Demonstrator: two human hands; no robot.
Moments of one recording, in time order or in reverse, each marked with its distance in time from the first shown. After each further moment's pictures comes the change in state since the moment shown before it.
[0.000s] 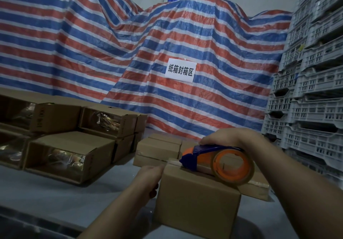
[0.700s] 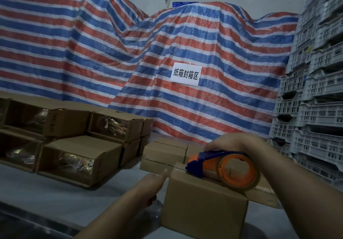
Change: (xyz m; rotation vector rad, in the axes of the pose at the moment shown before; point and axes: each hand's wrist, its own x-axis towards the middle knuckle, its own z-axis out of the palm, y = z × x) left_hand 0.003 -0.003 -0.017 0.384 0.063 -0.037; right_hand 0.017 0.002 0.003 0.135 -0.005 0.107
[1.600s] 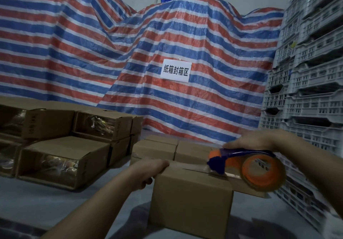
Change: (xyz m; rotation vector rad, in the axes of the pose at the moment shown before) left_hand -0.010 0.048 -0.007 0.133 -0.172 0.077; right_hand -0.027 0.084 -0.027 -0.142 0.044 0.071
